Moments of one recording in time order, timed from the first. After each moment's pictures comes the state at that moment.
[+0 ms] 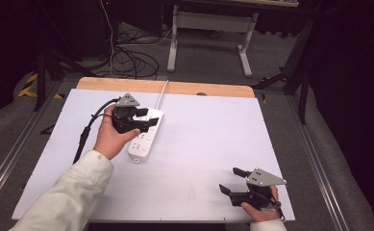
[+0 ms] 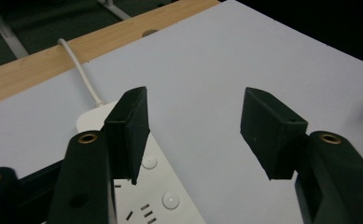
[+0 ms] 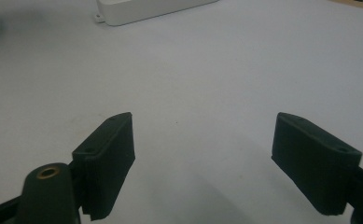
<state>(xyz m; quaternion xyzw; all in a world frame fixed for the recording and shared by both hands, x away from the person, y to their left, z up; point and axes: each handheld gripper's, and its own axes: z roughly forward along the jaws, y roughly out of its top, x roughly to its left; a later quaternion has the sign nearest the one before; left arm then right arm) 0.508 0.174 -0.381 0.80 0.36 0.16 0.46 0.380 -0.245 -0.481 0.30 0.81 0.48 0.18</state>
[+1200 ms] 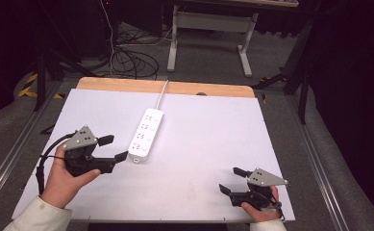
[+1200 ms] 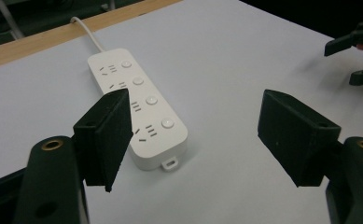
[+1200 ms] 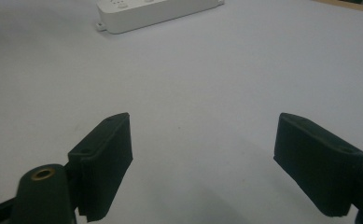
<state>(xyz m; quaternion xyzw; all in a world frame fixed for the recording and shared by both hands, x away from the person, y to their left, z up) 0.388 0.241 -0.384 0.79 0.35 0.18 0.47 0.379 -0.245 -0.480 0.31 0.80 0.49 0.18</state>
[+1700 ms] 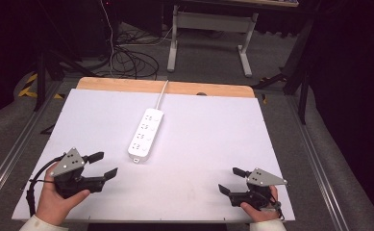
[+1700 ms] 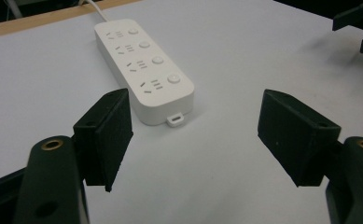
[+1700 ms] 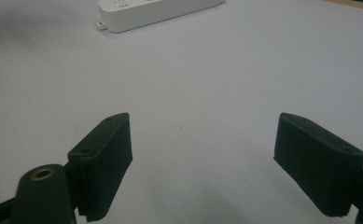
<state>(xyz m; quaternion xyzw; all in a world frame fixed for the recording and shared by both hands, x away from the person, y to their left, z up) 0.358 0.268 -0.435 0.78 0.35 0.19 0.49 0.380 -0.244 -0.481 0.31 0.80 0.49 0.17</state>
